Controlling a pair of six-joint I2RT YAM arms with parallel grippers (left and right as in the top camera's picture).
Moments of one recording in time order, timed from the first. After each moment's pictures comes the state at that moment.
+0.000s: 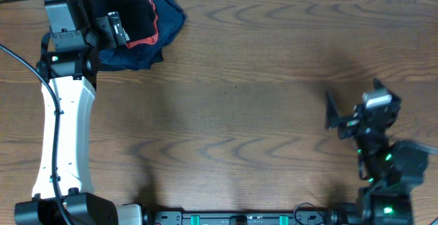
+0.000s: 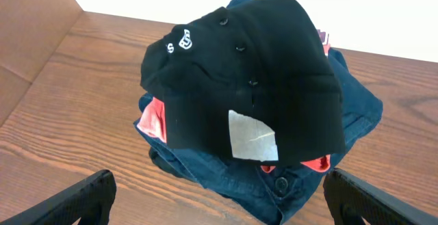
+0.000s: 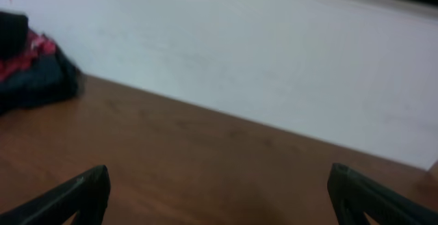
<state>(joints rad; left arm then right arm) 0.13 1.52 1.44 -0.58 -0.11 -0.03 -0.07 0.43 0.39 -0.02 -0.25 -0.19</state>
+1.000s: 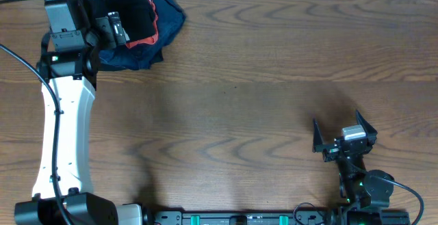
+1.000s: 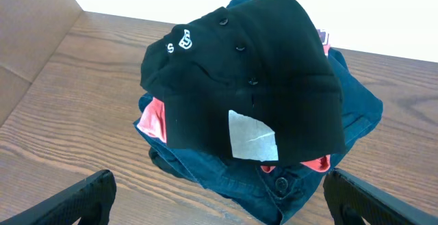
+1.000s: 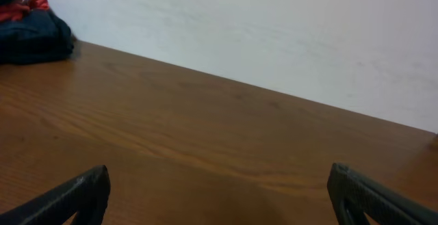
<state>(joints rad) 0.13 1.52 1.44 -0.58 -0.11 -0.03 -0.07 0.01 0.01 -0.05 -0.23 -0.19</state>
